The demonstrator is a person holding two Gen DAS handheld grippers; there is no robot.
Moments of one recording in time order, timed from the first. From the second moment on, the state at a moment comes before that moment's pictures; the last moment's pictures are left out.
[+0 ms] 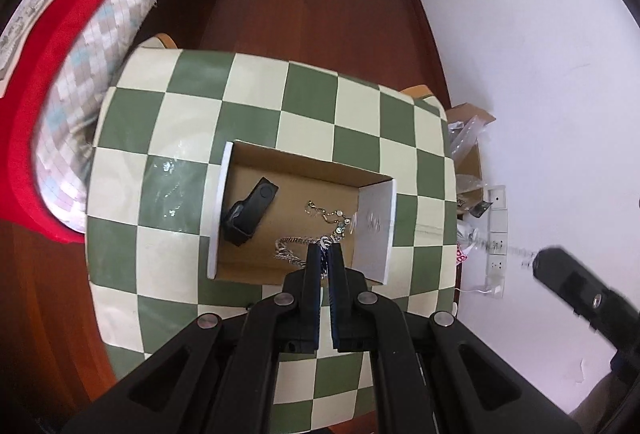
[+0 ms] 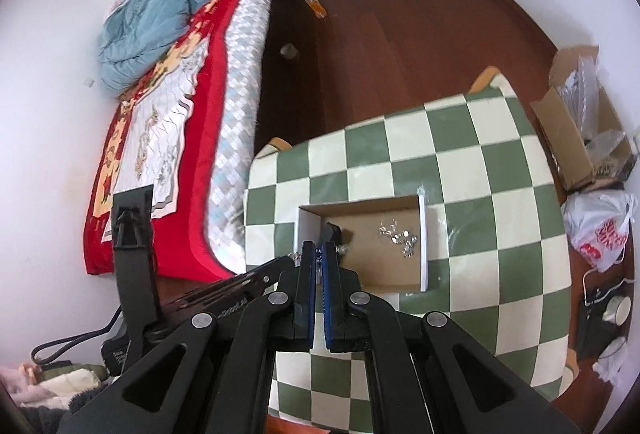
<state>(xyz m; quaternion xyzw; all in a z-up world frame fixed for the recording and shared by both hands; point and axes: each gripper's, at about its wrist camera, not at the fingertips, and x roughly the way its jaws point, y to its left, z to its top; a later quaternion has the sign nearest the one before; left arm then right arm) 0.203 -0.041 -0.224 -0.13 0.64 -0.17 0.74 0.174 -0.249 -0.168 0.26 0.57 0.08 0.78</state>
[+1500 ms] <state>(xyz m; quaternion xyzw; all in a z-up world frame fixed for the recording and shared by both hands) 0.171 -0.018 -0.194 0.07 0.57 0.01 0.82 0.147 -0.218 -0.243 0.07 0.62 -0.07 0.77</state>
